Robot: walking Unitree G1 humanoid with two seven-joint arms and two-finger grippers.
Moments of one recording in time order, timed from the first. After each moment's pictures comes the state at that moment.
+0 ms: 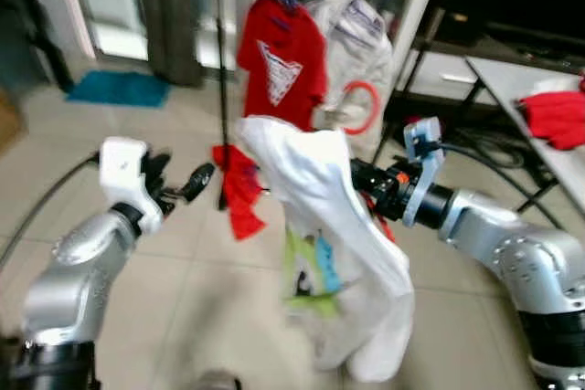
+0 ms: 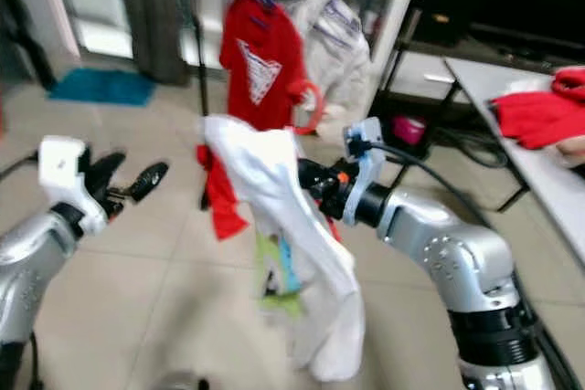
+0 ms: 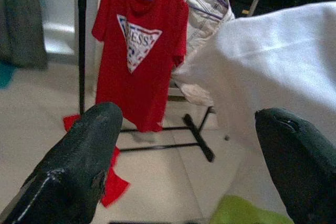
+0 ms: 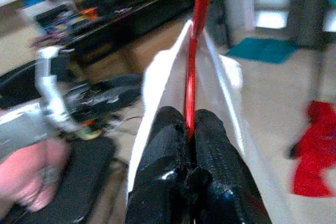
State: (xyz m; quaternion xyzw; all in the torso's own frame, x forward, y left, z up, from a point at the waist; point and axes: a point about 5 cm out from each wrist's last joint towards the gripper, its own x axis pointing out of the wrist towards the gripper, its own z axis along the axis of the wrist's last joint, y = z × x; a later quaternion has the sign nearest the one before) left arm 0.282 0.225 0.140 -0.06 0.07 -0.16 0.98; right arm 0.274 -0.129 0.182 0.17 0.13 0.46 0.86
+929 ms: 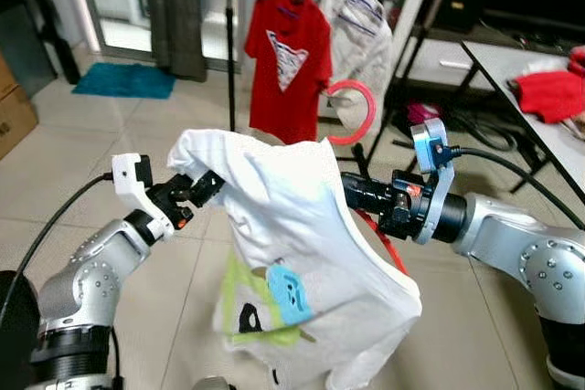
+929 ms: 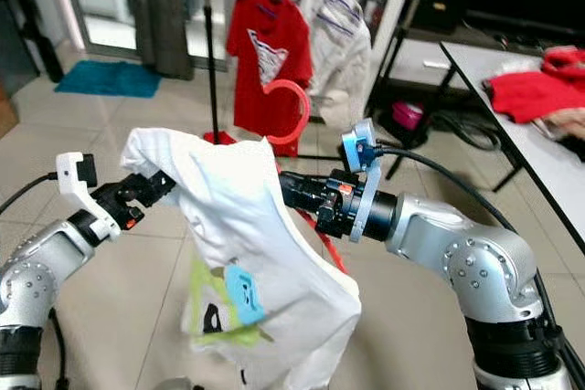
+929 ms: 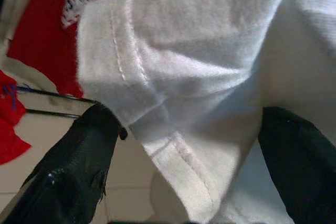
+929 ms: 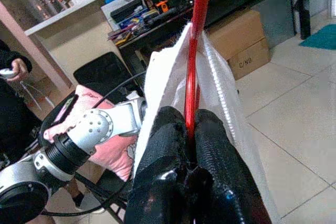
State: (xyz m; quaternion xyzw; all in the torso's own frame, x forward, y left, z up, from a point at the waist) left arm 0.288 0.213 0.115 -0.24 0.10 -0.23 0.94; right arm 0.252 -0.126 0.199 0.20 0.13 0.55 0.80
